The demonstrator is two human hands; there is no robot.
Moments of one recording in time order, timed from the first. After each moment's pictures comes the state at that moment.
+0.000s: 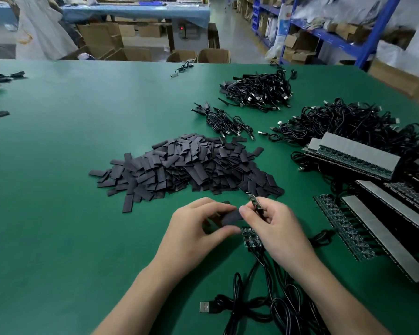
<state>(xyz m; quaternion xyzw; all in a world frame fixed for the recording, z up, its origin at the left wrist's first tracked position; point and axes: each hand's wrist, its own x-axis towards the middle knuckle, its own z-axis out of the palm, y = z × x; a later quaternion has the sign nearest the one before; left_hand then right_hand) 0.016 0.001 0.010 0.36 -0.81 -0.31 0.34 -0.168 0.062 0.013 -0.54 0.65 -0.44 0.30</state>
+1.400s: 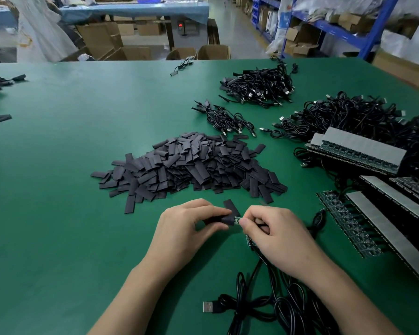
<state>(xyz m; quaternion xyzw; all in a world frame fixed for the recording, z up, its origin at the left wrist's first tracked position) 0.031 -0.011 0.004 0.35 -0.85 -0.24 0.32 -0.171 0.072 0.021 -0.64 0.68 -0.29 0.21</state>
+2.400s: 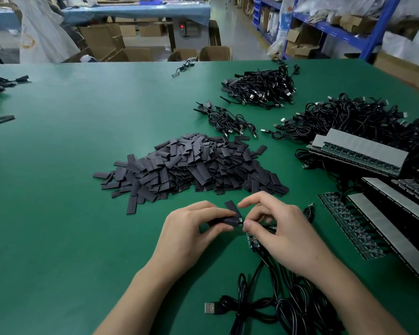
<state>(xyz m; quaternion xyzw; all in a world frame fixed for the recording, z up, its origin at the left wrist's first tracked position) 0.028 -0.006 0.008 0.33 -0.84 -0.27 0.33 -0.176 0.071 0.029 -0.65 0.63 -0.35 0.24</state>
